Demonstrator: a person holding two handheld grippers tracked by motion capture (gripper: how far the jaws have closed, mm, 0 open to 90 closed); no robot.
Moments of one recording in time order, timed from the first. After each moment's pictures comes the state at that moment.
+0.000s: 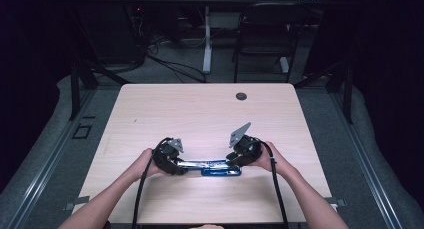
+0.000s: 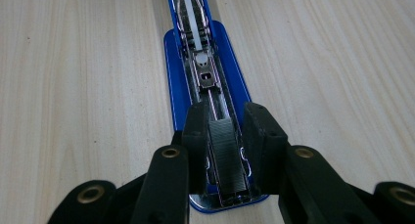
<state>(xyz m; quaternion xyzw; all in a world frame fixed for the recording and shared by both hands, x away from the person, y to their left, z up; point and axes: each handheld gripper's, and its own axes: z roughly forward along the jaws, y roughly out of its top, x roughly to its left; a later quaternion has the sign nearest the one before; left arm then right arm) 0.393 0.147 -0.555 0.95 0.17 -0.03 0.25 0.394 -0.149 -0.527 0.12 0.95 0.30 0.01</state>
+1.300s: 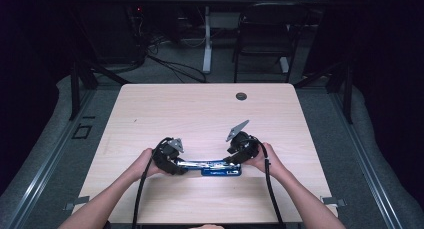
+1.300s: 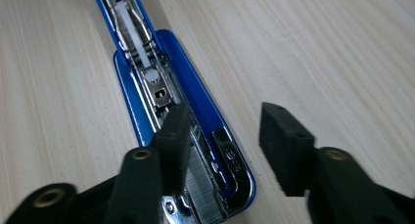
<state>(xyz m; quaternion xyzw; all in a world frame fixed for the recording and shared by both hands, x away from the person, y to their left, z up) 0.392 0.146 -0.554 0.95 0.17 -0.03 0.26 0.401 -0.141 -0.531 0.23 0.93 0.28 0.04</state>
